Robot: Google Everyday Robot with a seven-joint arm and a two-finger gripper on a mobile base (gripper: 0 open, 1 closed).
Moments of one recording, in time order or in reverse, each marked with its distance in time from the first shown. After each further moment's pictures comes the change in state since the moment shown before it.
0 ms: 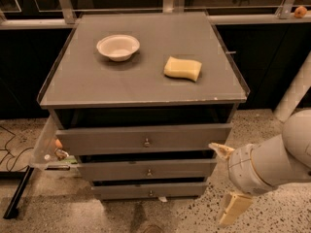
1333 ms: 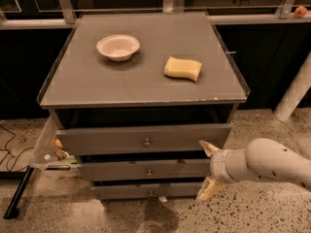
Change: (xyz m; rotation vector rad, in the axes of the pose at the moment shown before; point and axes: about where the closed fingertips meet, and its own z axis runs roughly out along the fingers) arm 0.070 -0.089 0.145 0.179 -0.064 -0.014
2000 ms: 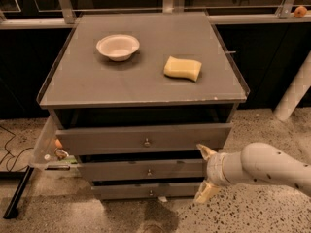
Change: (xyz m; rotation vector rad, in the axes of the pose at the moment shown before) arm 0.004 0.010 0.016 -0.014 -0.011 0.006
